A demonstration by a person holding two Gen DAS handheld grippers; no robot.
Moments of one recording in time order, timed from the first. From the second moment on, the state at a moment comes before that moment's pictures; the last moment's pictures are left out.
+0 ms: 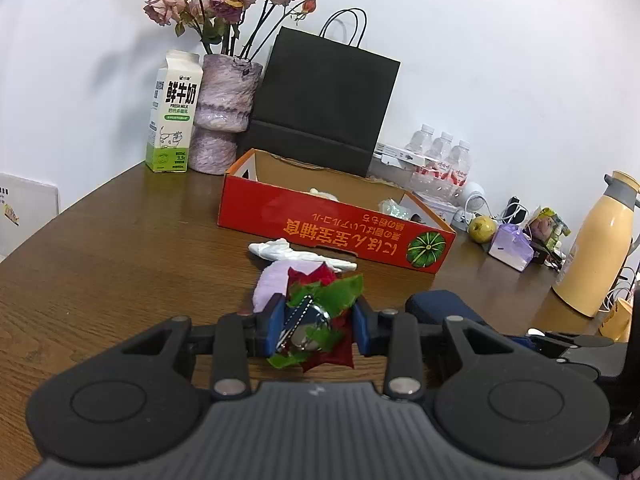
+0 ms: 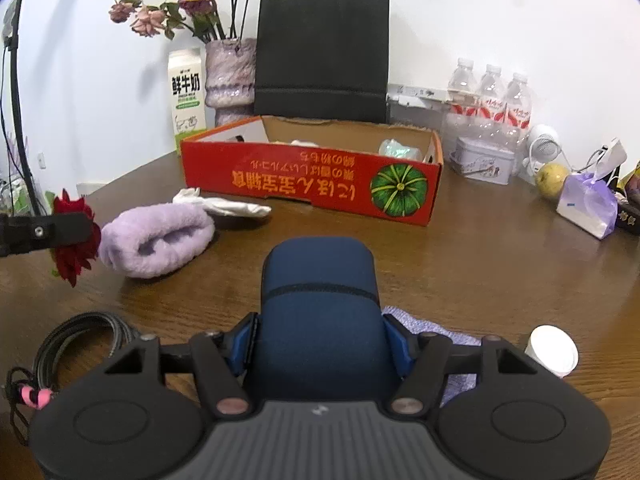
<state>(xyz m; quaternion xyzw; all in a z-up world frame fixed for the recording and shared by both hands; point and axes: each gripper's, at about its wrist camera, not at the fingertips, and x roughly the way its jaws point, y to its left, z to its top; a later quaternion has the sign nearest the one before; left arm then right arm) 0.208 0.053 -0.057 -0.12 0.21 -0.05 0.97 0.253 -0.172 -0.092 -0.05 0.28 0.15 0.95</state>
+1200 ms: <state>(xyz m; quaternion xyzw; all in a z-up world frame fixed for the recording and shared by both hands) 0.201 0.035 -0.030 -0.11 0.18 -0.02 0.98 0.206 -0.161 -0.049 -0.04 0.15 0.16 0.98</state>
